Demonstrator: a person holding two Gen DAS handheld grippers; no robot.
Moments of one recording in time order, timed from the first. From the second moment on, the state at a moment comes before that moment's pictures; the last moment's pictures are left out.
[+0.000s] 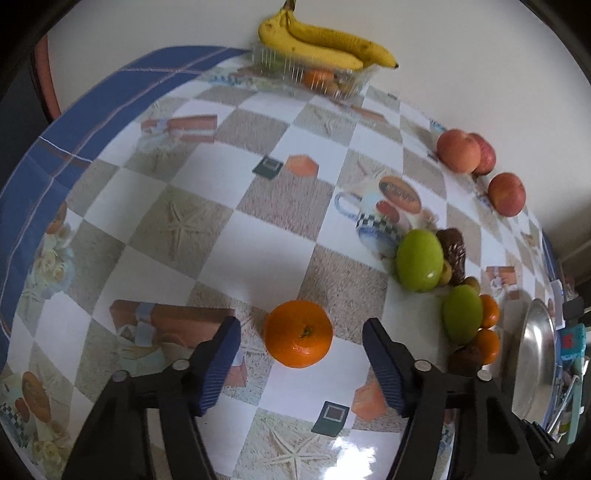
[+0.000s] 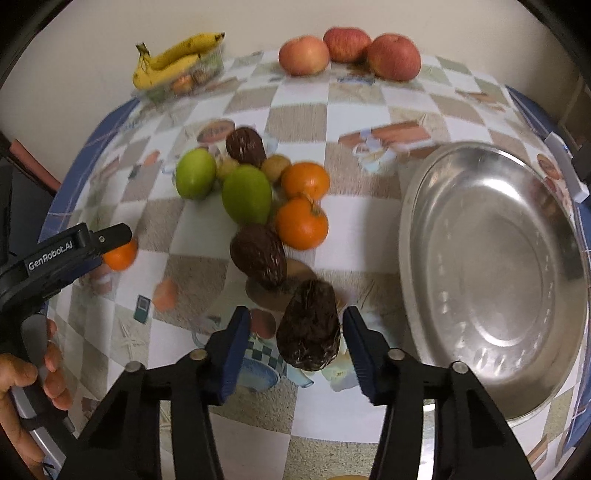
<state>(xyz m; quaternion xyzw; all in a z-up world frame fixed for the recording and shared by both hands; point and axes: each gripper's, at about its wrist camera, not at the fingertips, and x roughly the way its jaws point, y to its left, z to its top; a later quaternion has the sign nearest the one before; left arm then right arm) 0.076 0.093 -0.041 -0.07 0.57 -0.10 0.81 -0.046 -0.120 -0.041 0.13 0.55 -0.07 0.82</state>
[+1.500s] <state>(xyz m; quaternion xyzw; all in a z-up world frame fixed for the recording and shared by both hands) 0.075 -0.064 0.030 -0.09 0.55 -0.27 0.78 -0.031 -0.255 0.012 0.23 0.48 -0.19 0.82</state>
